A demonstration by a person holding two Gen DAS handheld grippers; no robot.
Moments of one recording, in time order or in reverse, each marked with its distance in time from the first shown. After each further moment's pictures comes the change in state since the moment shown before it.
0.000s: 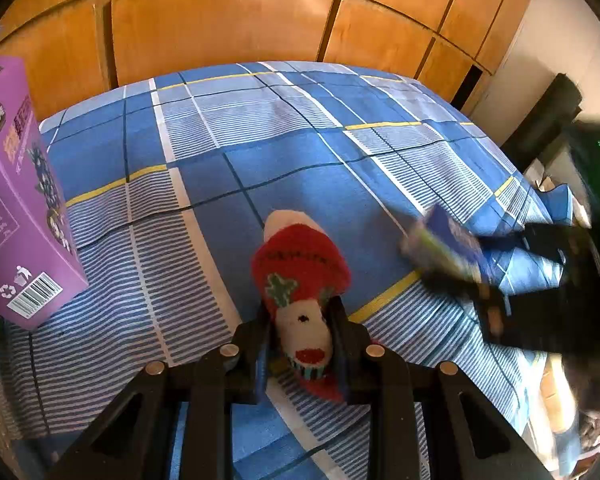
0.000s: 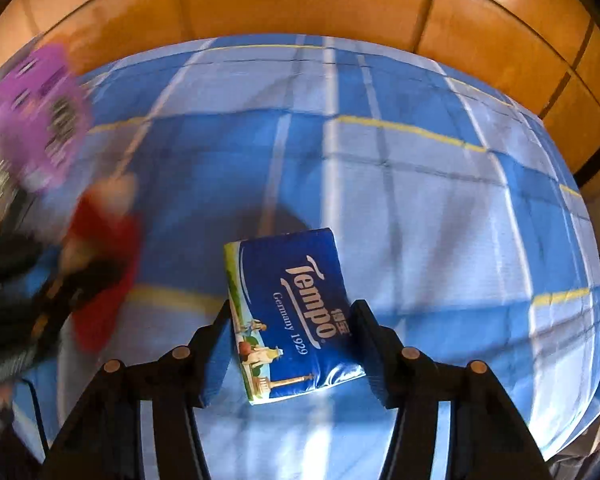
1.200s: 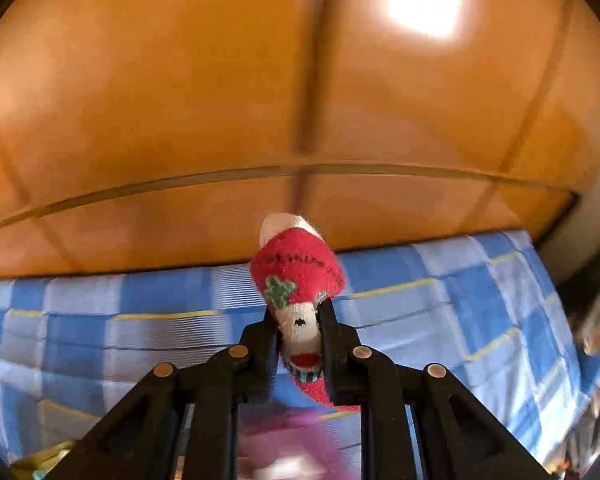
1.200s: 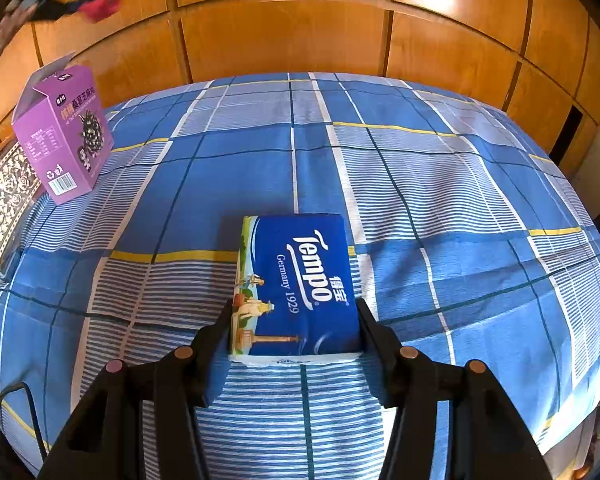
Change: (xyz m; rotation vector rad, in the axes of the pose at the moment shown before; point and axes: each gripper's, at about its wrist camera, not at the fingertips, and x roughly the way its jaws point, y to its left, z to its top) left arm -0.142 0.180 0.208 -0.263 -0.150 0.307; right arm -0.018 0.020 -0.049 0.127 -0.209 -0.038
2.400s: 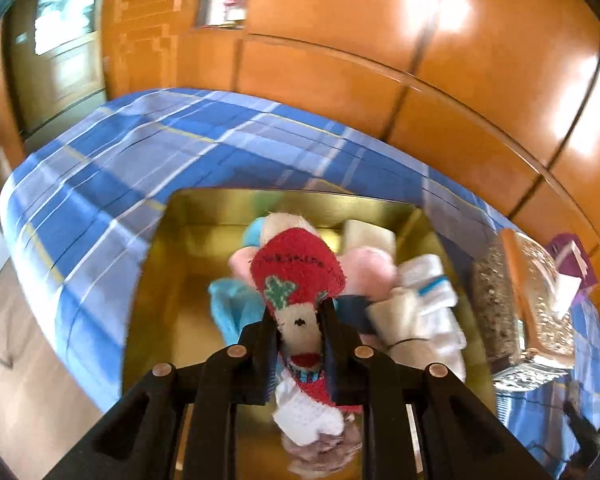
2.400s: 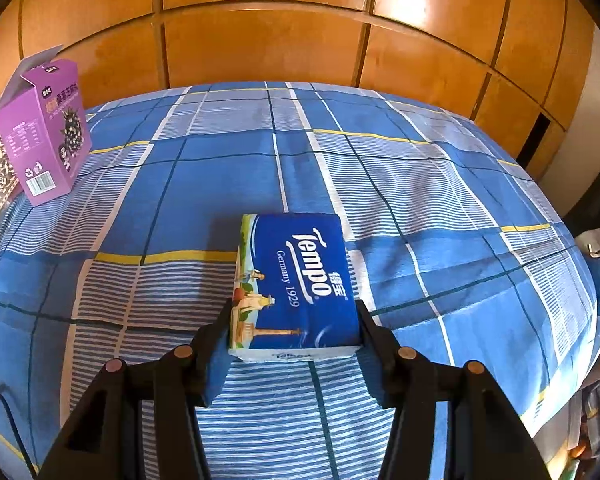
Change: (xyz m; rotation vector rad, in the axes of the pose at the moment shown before) left arm -0.162 0.275 -0.351 -0.529 -0.110 0.297; right arm -0.001 0.020 -0.008 0.027 -0.046 -0.151
